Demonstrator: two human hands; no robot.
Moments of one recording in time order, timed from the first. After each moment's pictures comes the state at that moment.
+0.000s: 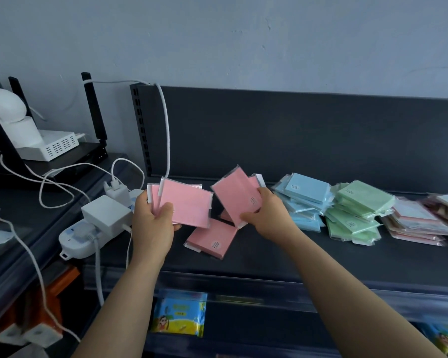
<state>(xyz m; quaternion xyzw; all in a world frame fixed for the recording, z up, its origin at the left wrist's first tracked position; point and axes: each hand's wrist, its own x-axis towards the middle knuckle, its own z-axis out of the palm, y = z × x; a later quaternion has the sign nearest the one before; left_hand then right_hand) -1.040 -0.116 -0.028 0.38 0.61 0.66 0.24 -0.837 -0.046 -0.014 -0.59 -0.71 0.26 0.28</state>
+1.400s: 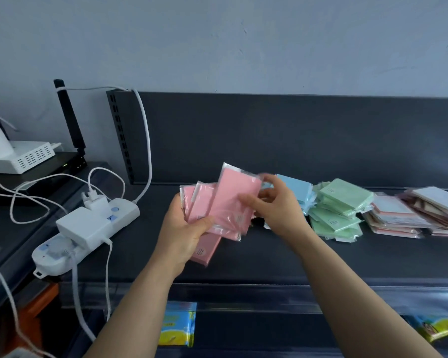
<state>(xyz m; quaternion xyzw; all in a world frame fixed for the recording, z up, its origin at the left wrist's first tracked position) -0.984 -0.106 -0.020 0.47 0.52 0.59 0.41 -0.801 -0.055 0.001 -0.49 -0.61 0.39 0.48</state>
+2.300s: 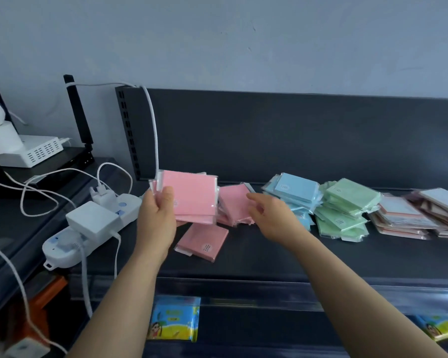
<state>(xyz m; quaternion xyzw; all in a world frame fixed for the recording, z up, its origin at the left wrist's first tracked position) -1.023 -0.099 -0.016 0.41 0.59 0.64 0.27 -0.811 -0.057 -0.006 -0.54 -0.78 0.18 0.26</state>
